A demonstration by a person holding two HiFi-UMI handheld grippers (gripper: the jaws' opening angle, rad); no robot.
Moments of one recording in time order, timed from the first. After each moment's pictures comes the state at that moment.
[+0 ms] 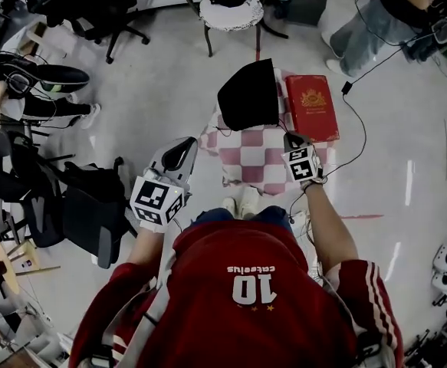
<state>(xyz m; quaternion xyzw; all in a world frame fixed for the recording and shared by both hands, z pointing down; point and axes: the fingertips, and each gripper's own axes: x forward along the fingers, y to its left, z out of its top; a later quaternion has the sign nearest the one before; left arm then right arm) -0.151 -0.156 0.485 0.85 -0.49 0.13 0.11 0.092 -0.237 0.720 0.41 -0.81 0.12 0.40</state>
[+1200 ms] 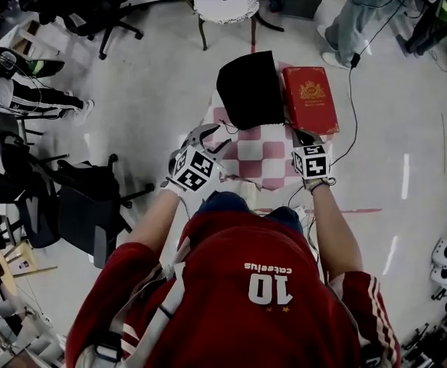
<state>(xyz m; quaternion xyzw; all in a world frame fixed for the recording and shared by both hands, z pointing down) -0.079 -0.184 0.652 0.87 -0.35 0.34 0.06 0.124 -0.231 0.708 0.45 -0.80 0.21 0.34</state>
